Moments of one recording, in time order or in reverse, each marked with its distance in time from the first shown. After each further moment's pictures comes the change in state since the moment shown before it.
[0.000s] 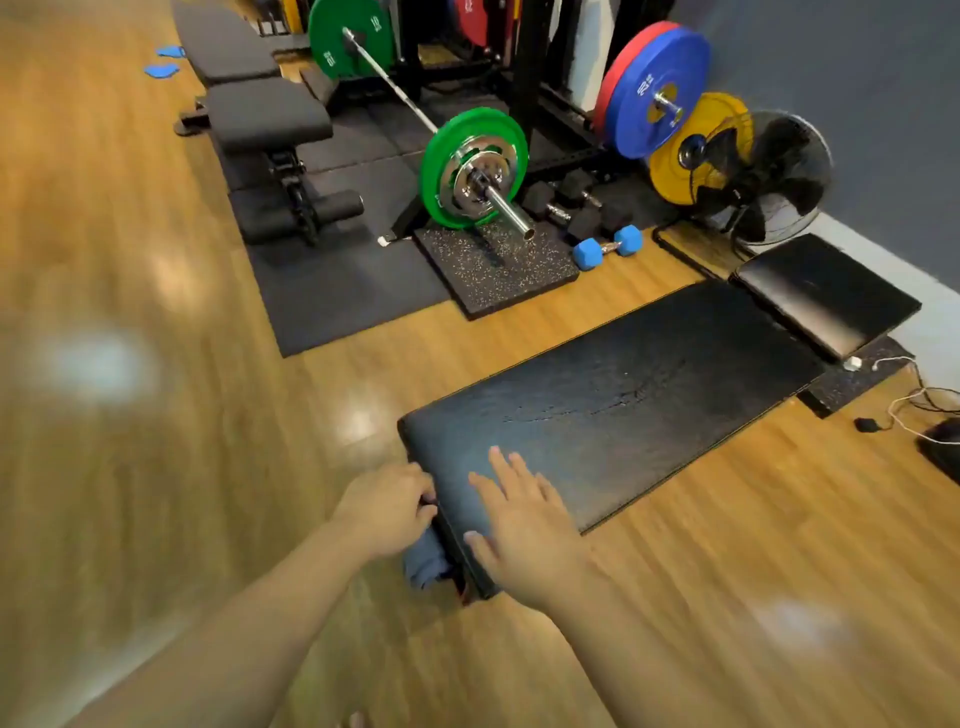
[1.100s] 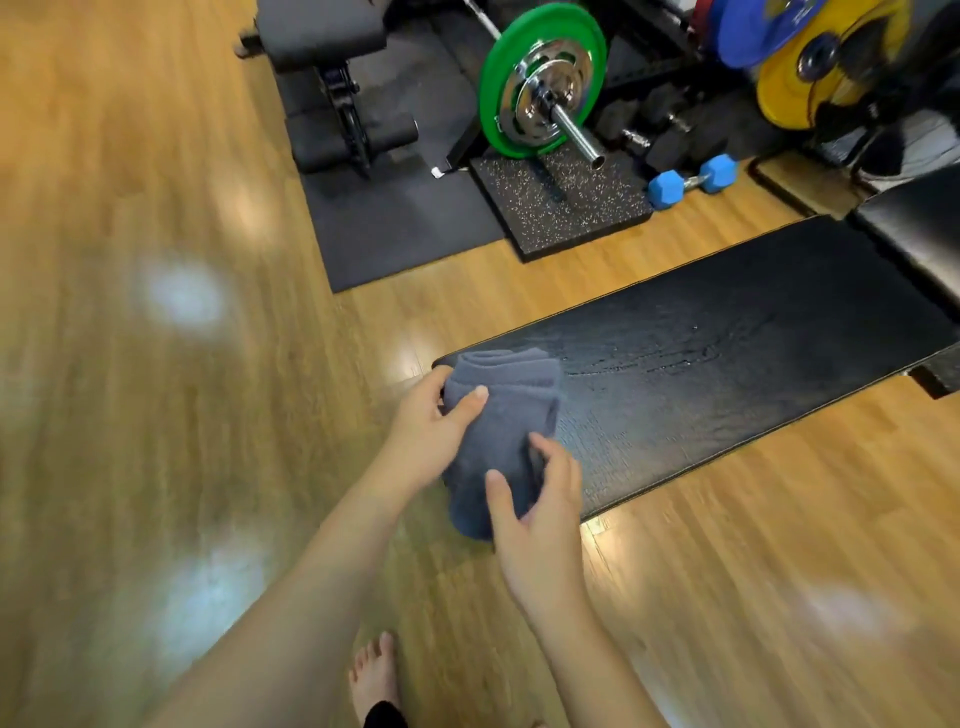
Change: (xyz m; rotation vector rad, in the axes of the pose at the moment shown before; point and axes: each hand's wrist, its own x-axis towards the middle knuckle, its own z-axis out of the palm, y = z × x) left_hand 0.009 0.043 -0.008 -1.277 0.364 -0.296; right_hand -0.004 -0.017 0.061 1.011 0.478 0.292
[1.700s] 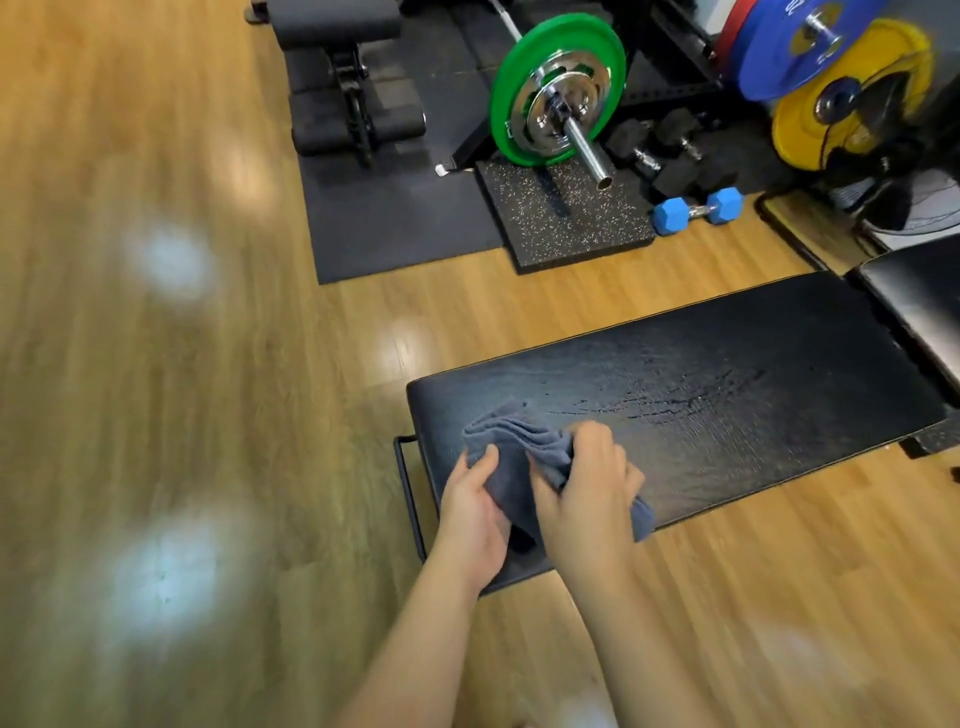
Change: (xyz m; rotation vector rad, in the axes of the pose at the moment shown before) left_hand 0.011 -0.028 0.102 -0.996 0.162 -0.400; right_hand 0.105 -0.005 -0.059 -0.572 0.116 -0.299
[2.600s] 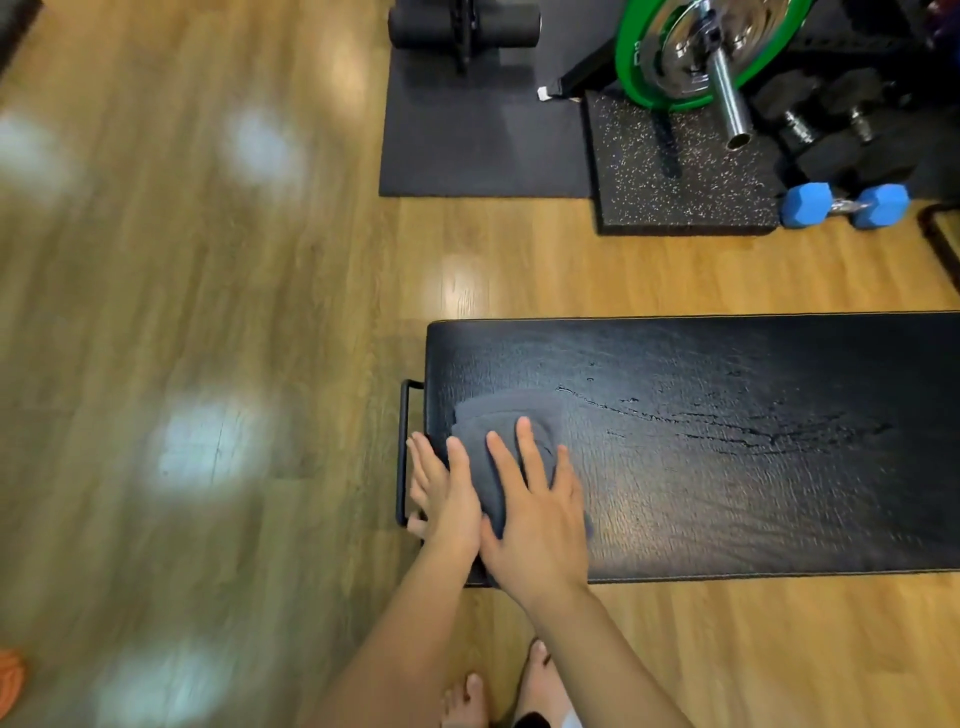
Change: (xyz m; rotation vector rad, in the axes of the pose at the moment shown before) left_hand 0.084 -0.075 -0.057 0.818 0.740 0.060; right_hand -0.010 0.092 0.110 -0.307 -0.628 -0.376
